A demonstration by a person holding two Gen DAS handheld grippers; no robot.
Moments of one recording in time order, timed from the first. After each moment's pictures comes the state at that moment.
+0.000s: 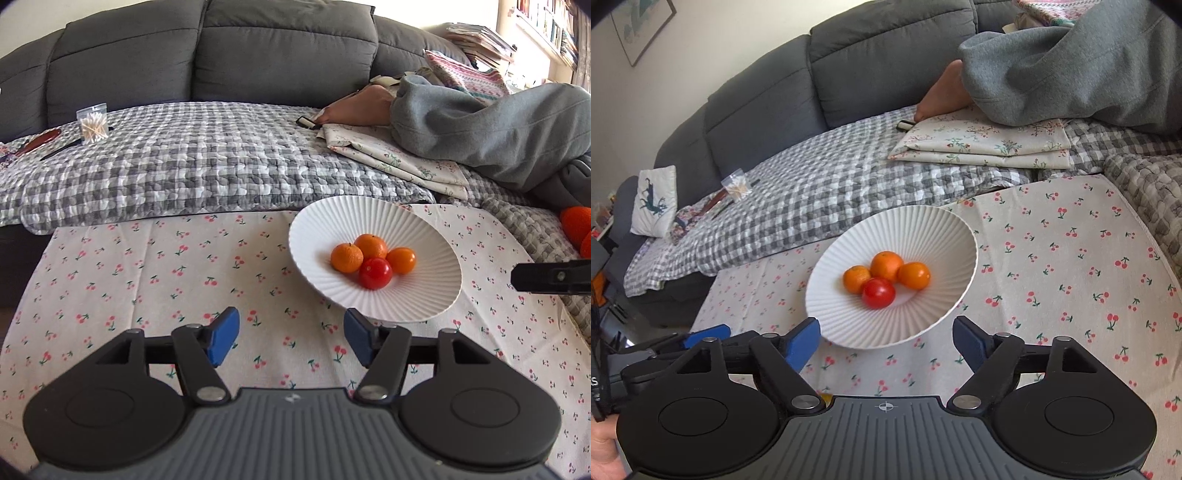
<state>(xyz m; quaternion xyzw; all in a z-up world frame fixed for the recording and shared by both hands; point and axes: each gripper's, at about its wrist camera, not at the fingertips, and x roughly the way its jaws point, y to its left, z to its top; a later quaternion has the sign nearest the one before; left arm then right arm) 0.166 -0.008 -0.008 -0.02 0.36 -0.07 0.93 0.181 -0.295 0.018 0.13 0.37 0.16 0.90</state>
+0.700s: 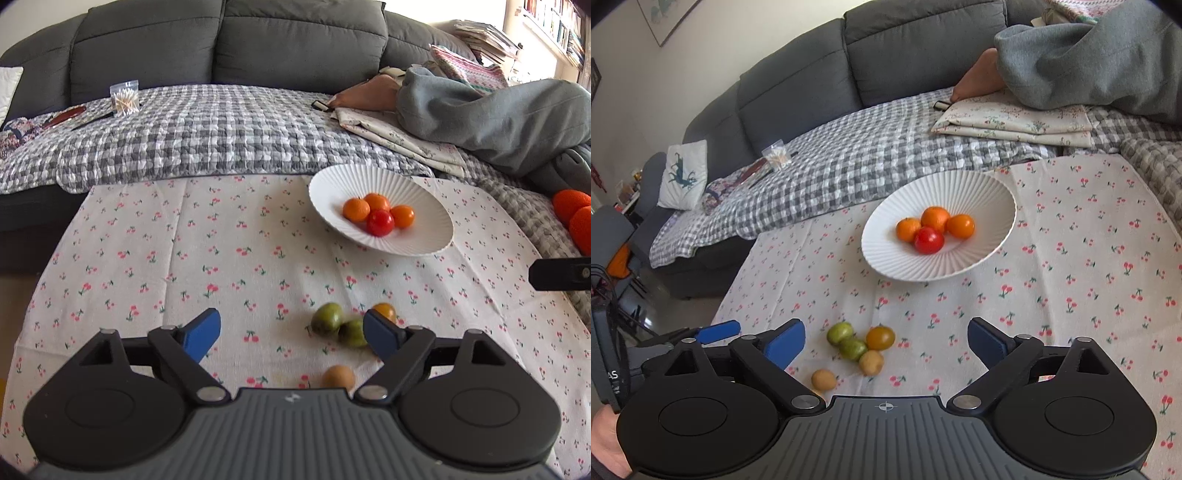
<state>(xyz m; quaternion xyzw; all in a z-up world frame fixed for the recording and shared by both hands) 0.094 0.017 -0.012 -0.03 0.38 -0.06 0.92 0.112 -0.269 0.026 0.12 0.39 0.20 0.89</state>
